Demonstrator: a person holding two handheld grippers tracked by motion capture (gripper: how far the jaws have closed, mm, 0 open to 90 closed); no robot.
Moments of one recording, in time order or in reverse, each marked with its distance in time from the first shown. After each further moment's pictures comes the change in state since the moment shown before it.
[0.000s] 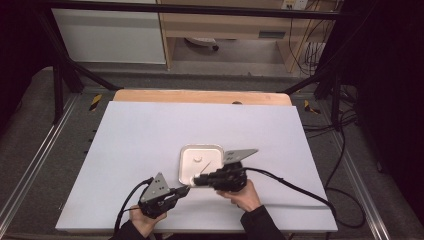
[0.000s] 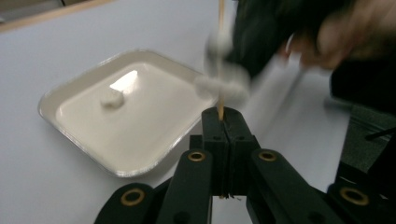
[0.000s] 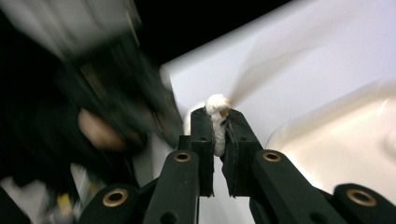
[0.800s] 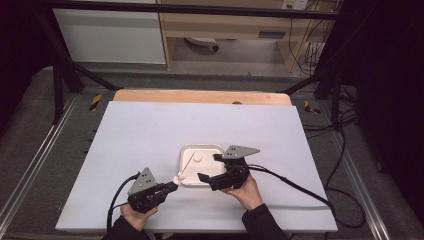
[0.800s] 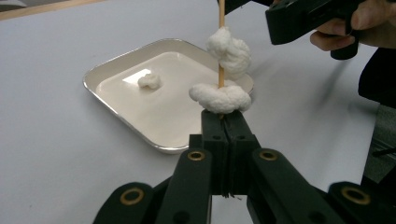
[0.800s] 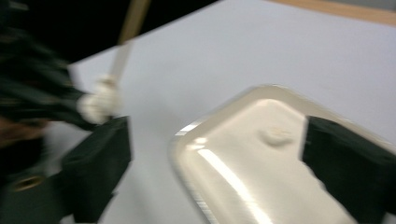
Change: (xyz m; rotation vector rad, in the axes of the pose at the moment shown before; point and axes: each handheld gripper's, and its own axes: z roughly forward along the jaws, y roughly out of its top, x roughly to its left) left arm 0.035 -0.023 -0.011 -0.057 -0.041 -0.177; right arm -0.008 0.008 -0.010 -0.033 -0.444 -0.057
